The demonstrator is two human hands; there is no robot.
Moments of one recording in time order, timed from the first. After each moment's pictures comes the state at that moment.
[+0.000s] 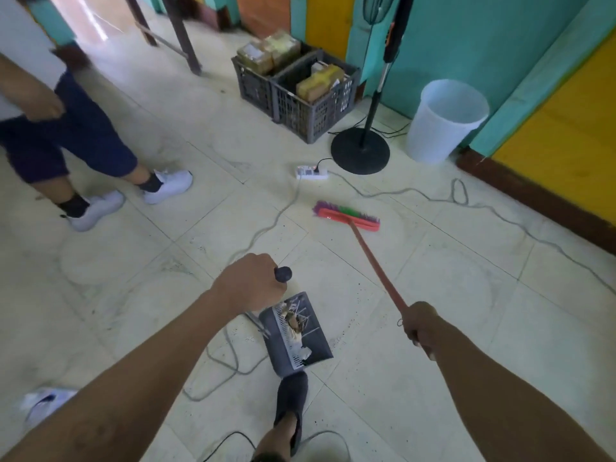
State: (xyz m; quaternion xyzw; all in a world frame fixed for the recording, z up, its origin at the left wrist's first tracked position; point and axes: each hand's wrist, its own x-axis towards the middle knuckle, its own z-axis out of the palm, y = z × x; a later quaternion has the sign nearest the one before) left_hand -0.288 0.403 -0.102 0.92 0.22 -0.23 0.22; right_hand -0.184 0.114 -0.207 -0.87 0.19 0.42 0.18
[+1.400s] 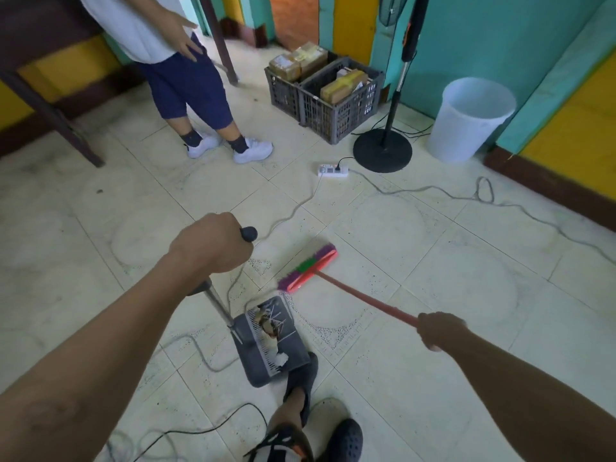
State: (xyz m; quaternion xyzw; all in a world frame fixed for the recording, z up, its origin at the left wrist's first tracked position) left_hand -0.360 0.370 -0.031 0.92 0.35 -0.16 0.09; right_hand -0.240 0.022 -0.208 -0.88 -0.20 0.38 -0.20
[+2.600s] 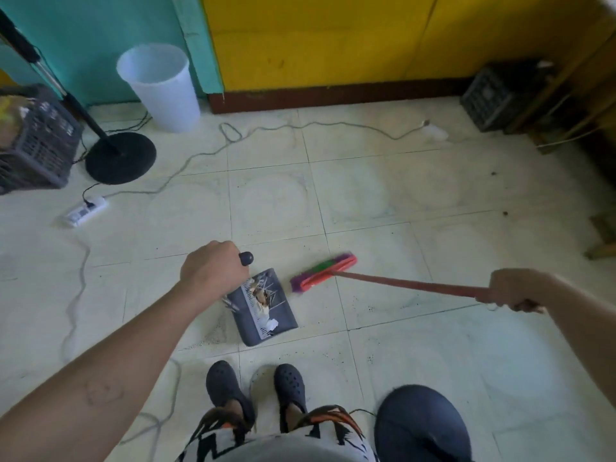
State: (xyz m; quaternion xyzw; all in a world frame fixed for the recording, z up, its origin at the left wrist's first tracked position) left_hand -0.328 0.010 -0.113 0.97 -0.13 -0.19 0.02; right_hand -0.513 -0.416 -0.092 -0.80 0.36 0.48 0.04
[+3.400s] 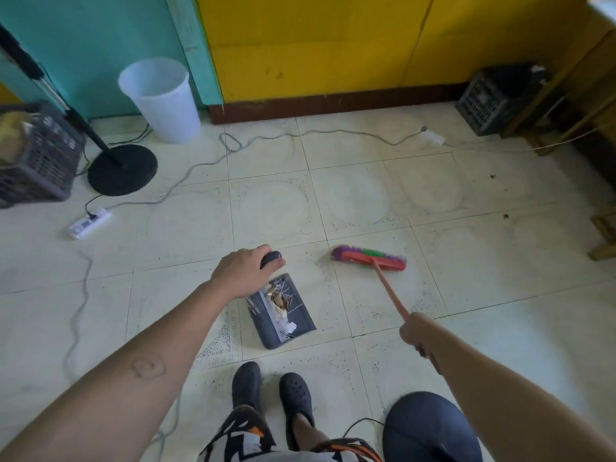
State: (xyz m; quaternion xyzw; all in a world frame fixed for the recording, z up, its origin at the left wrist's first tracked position) left_hand -0.316 -0.006 -0.153 0.93 -0.26 -0.21 0.14; right_hand -0.517 -0.282 -0.191 -0.74 0.49 0.42 0.21
